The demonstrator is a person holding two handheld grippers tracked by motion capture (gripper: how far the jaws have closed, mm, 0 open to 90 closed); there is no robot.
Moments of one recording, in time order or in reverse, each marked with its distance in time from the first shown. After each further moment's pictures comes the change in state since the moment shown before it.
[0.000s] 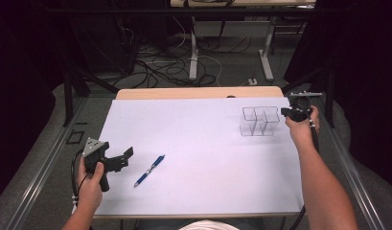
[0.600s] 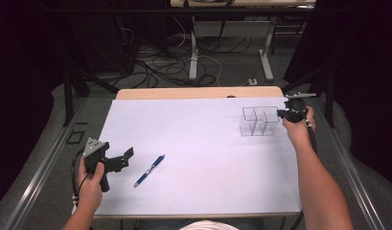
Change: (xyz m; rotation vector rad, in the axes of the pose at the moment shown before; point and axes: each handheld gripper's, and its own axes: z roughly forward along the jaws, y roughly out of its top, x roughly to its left) left arm -0.001 -0.001 0.000 0.001 0.001 0.002; right arm 0.001 -0.004 0.017 0.024 0.033 -0.057
